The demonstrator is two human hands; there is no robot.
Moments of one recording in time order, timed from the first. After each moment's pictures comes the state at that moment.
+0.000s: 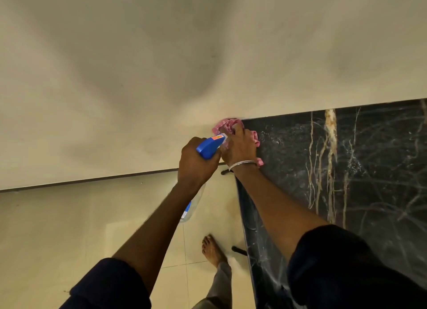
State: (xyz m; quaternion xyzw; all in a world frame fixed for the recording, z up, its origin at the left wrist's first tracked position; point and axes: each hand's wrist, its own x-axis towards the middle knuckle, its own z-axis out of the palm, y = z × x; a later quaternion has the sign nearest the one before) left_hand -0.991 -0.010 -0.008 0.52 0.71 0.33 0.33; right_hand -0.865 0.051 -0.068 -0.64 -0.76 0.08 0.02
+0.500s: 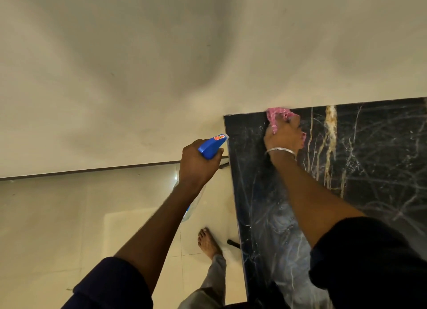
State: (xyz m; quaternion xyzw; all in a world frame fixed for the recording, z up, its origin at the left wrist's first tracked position) left_hand -0.973 -0.019 -0.017 0.50 0.72 0.32 0.37; right_hand -0.760 0.075 -0.065 -0.79 -0.61 0.07 0.09
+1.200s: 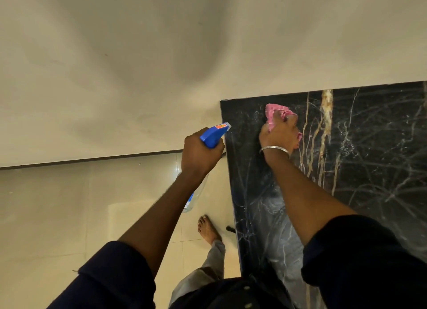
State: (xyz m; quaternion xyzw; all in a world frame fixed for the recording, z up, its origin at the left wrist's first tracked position) left_hand -0.951 -0.039 -0.002 0.49 0.72 0.33 0.37; right_hand -0.761 0.033 -0.062 -0.81 -0.57 0.10 0.07
